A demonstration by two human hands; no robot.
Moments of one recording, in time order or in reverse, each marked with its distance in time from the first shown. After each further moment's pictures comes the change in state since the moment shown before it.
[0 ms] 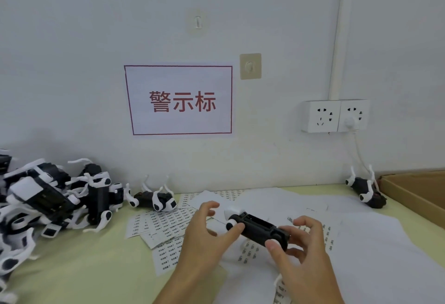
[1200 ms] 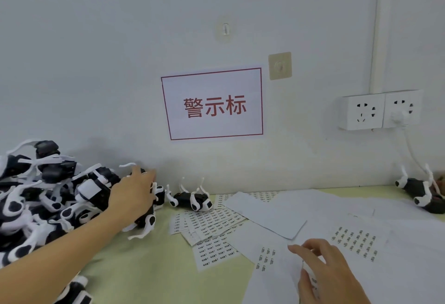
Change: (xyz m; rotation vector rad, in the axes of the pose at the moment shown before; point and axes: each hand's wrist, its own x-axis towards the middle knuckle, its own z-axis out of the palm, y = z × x) left_hand 0.077 -0.006 -0.200 1.373 0.234 -0.005; right_hand -0.005 0.010 0.019 -0.780 -0.072 -0.574
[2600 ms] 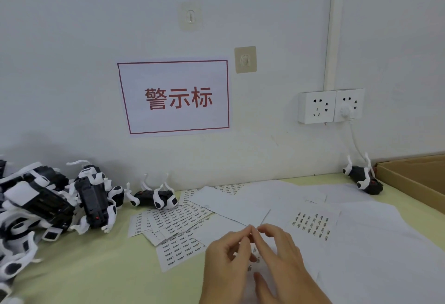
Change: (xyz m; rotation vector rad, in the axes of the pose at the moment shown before) left_hand -0.156 0.205 0.012 -1.633 -0.251 0.048; right_hand -0.002 -0.019 -0.016 -0.010 -0.288 -0.006
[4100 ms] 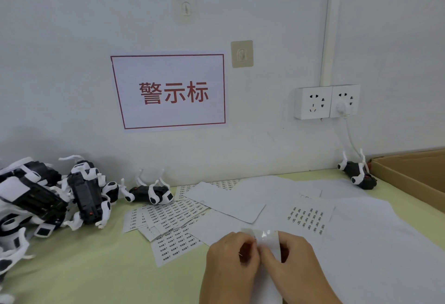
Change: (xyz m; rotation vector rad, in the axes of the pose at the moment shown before) left_hand -0.001 -0.020 0.009 0.417 0.111 0.477; right_hand -0.001 0.003 -0.010 0.690 0.081 0.491
